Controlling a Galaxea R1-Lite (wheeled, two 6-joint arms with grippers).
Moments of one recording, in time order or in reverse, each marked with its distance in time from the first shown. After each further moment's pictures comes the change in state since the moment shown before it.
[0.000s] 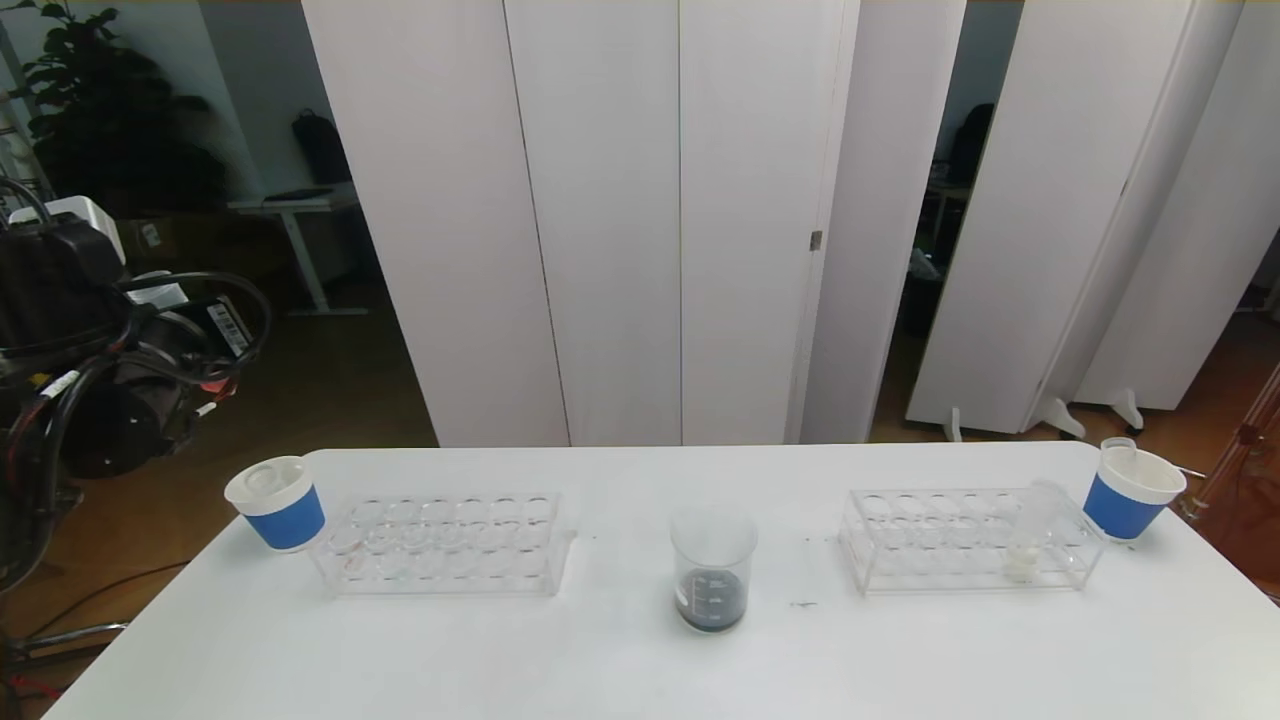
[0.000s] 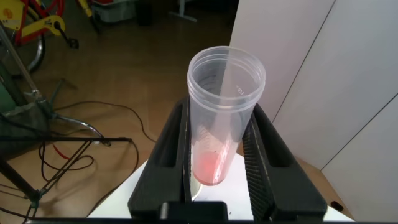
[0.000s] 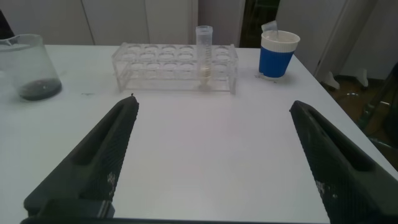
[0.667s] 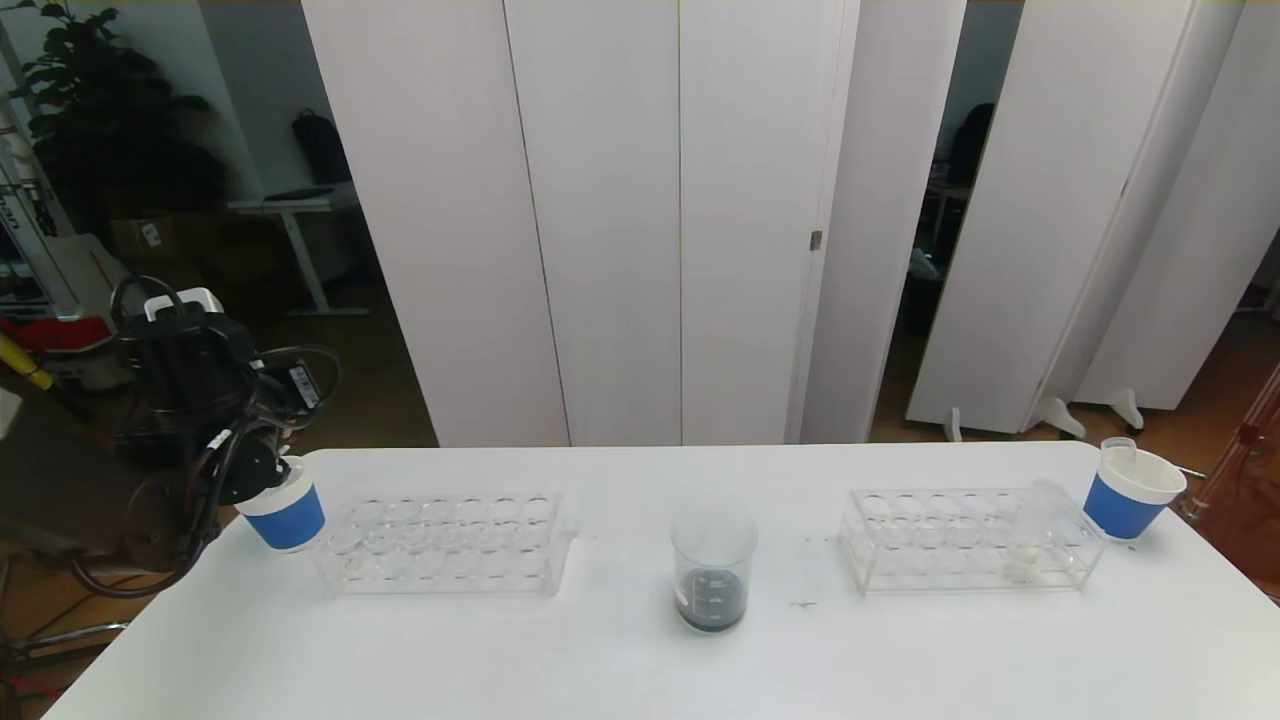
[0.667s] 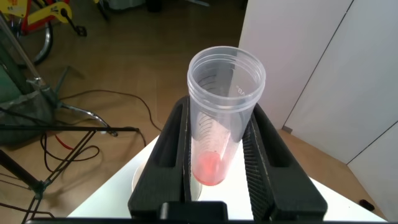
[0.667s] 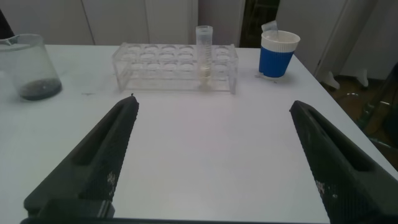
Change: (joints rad) left arm 0.025 0.303 0.007 -0.255 0.013 0.020; right arm 0.000 0.000 0.000 0.000 0.000 0.000
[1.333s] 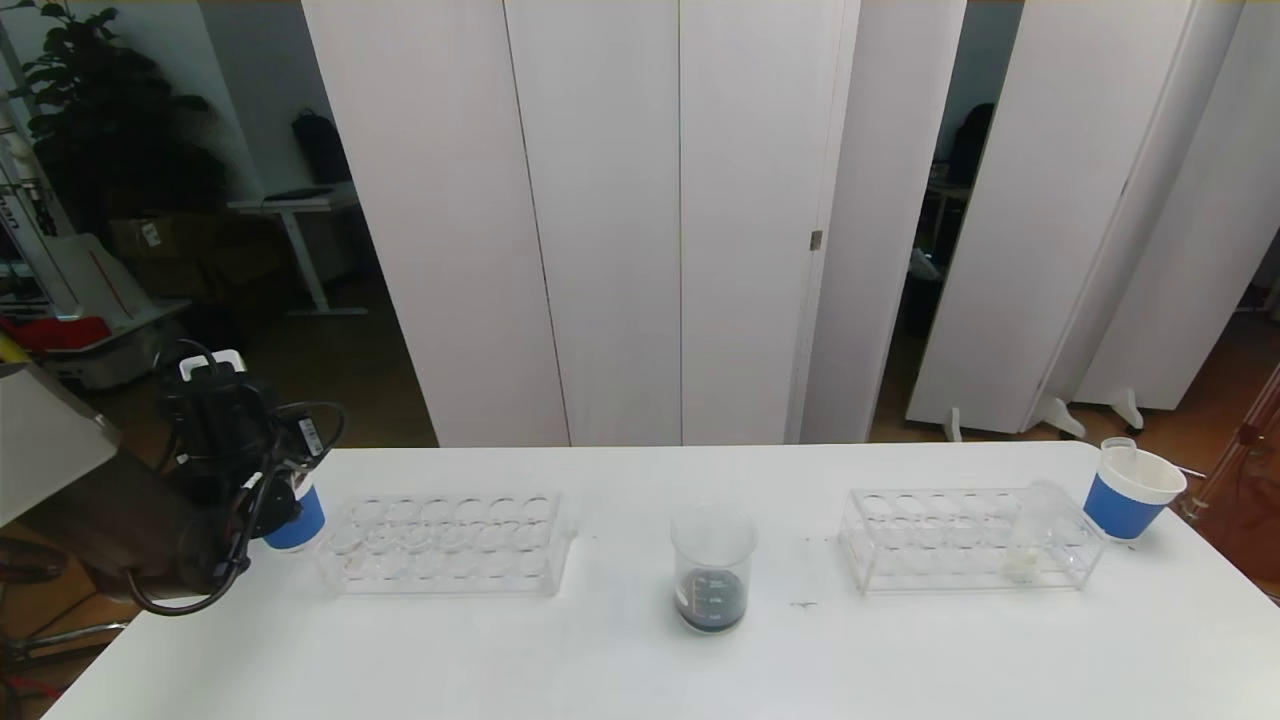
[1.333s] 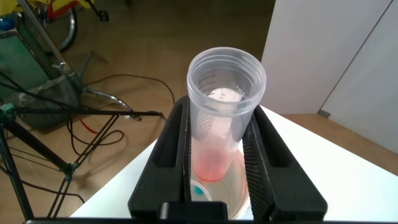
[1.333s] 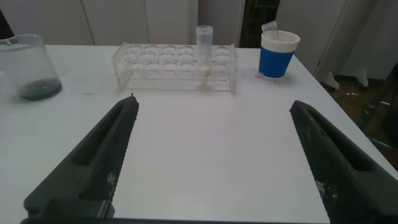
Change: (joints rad) left arm 0.070 0.180 0.013 -0.107 0.003 0.047; right arm 0.000 0.000 0.000 0.000 0.000 0.000
